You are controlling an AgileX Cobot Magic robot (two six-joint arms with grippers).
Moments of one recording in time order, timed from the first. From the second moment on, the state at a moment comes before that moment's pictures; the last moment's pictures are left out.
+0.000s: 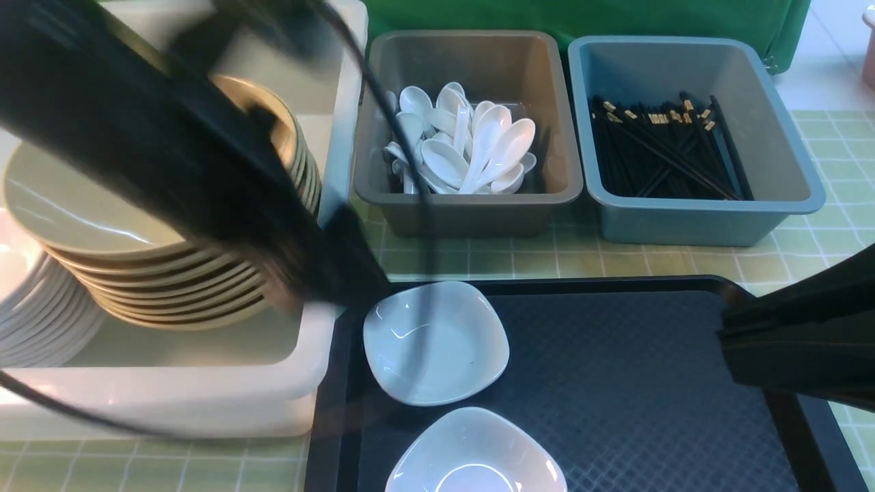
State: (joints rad) right arm 0.47 0.86 -1.06 0.69 0.93 -0.76; left arm -0.51 1.37 -1.28 -0.34 1.25 0.45
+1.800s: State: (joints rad) right arm 0.47 0.86 -1.06 0.69 0.91 -0.76; left arm -0.67 1.89 -1.25 -0.34 1.16 0.42
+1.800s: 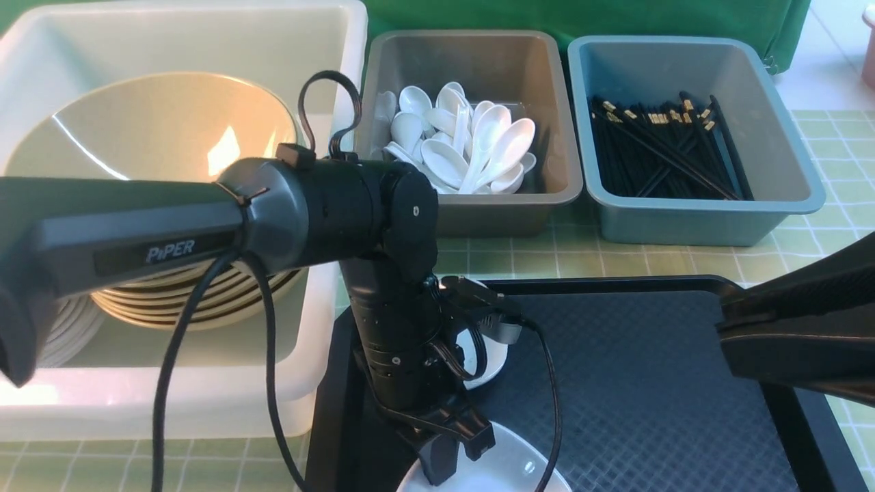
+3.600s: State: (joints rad) right arm 0.47 0.86 -1.06 0.93 0.82 -0.99; left arm 0.73 1.56 -1.35 -0.31 1.21 0.04
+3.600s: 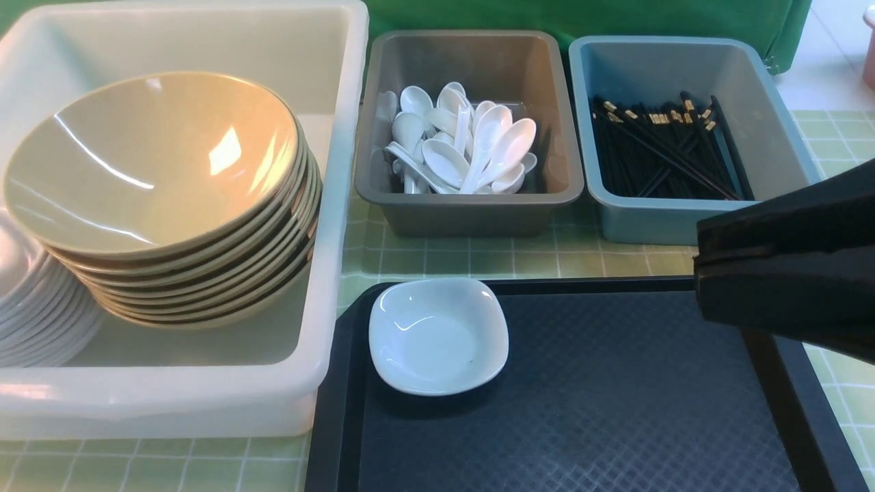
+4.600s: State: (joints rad) right arm 0.47 0.86 -1.06 0.93 0.81 -0.99; left arm 0.35 1.44 -1.35 0.31 1.23 -0.24
